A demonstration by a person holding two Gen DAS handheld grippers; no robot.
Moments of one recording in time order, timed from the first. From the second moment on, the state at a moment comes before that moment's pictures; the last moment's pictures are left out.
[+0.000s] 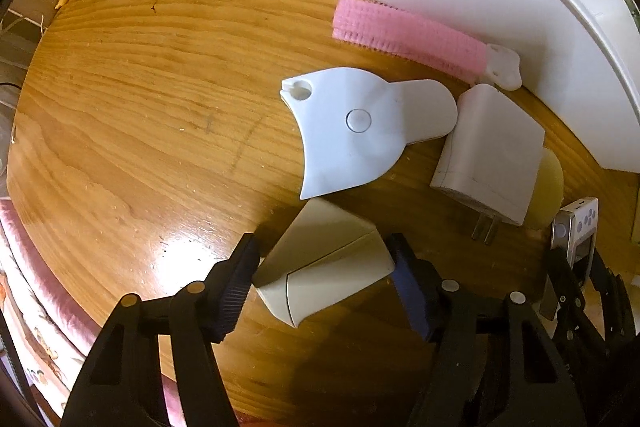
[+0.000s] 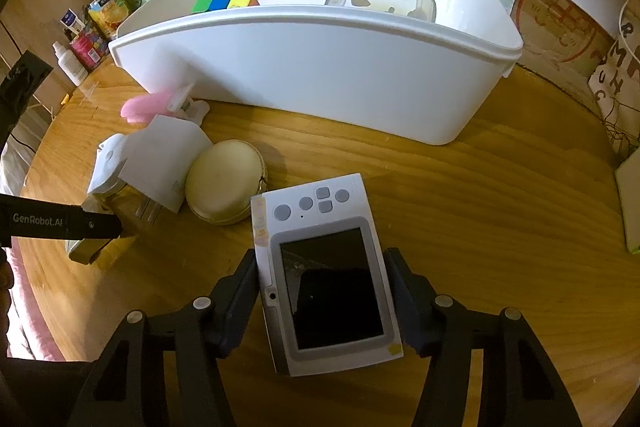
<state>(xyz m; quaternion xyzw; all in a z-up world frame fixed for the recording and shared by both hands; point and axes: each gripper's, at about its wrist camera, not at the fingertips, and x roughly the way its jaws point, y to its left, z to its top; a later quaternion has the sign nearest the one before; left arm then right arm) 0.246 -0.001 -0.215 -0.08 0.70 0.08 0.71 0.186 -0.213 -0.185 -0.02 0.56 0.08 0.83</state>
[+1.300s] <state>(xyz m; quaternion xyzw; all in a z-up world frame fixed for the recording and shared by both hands) 0.180 0.097 -0.166 -0.03 0.65 0.02 0.76 0.131 -0.181 -0.112 0.06 0.49 0.00 0.87</state>
